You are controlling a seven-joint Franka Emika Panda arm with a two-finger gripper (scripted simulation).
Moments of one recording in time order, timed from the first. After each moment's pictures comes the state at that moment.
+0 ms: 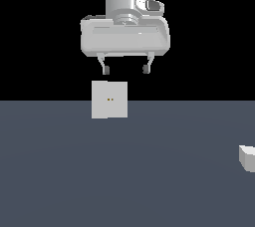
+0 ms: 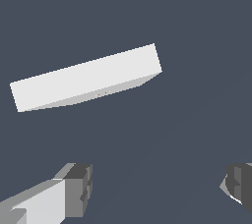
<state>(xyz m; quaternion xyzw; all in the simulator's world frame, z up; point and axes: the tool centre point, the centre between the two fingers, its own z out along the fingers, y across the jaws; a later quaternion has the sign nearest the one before) -0.001 0.002 0.169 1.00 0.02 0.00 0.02</state>
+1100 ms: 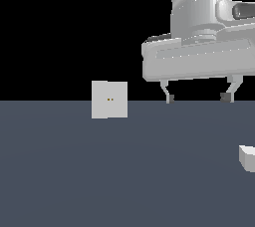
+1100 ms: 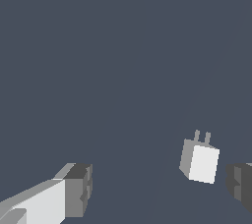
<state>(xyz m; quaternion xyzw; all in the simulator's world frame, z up) -0.061 -0.130 0.102 0.99 -0.17 0.01 0.01</state>
